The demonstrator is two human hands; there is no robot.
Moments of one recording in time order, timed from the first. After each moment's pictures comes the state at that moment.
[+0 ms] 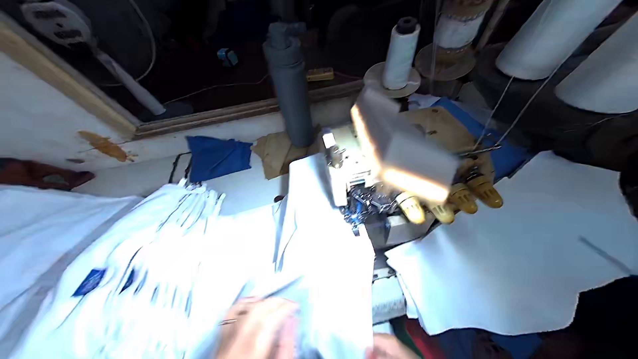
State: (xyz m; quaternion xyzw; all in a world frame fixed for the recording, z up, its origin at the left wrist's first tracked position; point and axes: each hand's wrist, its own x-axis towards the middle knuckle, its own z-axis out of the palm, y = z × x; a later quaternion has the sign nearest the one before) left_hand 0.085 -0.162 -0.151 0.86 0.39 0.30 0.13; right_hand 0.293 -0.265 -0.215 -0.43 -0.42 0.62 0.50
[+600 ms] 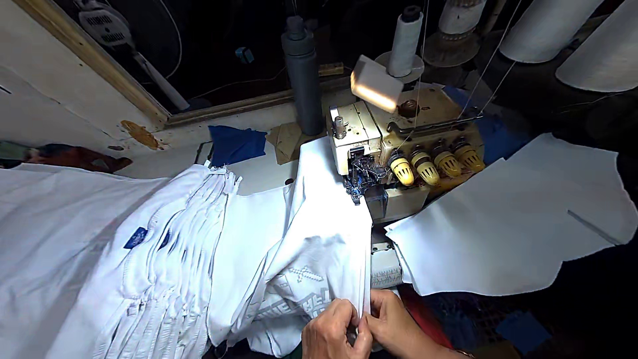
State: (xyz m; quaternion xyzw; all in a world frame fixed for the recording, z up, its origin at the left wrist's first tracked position) left_hand 0.137 -0.243 -0.216 0.83 0.44 0.24 0.23; right_hand 0.287 -0.268 -0.240 -0.59 -0.42 0.56 0.41
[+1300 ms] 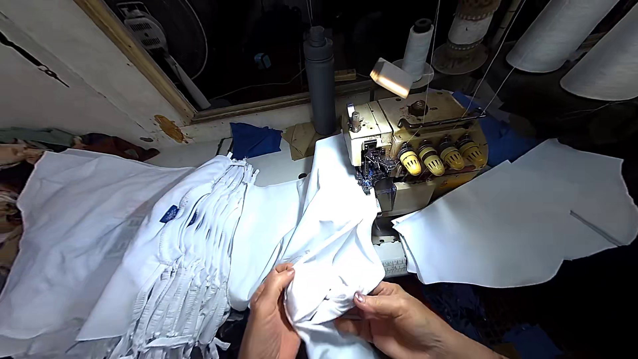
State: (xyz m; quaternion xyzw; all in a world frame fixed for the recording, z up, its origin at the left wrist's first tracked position) left_hand 0.108 -0.224 -0.138 0.26 0.51 0.52 0.63; right_hand 0.273 -0.272 -0.173 -0.30 -0.05 0.81 0.50
